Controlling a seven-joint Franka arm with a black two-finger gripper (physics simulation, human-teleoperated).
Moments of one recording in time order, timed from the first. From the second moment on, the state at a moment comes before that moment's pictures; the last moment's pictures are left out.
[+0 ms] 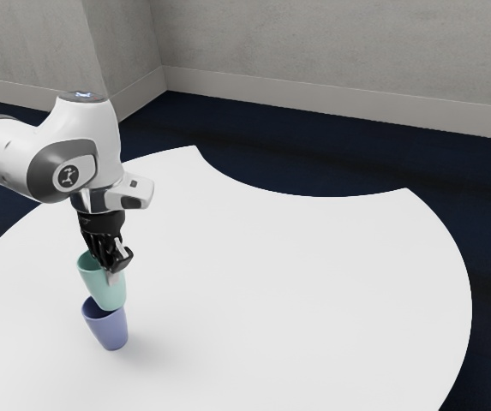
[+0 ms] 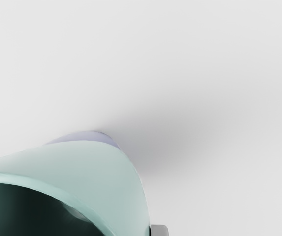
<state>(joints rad) 0.05 -0.27 -0.10 -2.35 0.03 1.95 0.21</state>
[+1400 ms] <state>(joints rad) 0.06 -0.28 -0.06 -2.37 0.04 1.96 0.22</state>
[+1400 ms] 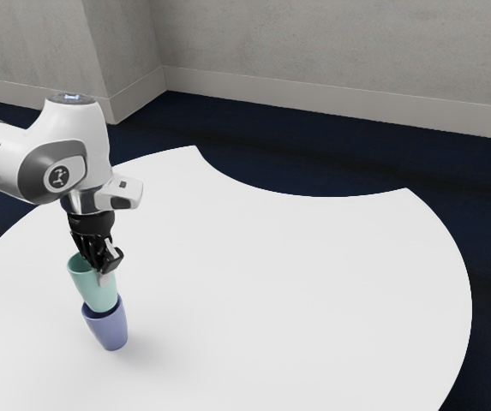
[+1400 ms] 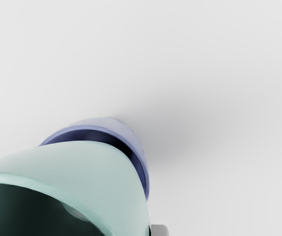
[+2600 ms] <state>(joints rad) 0.06 -0.25 -0.06 -2.39 0.04 2.00 0.22</state>
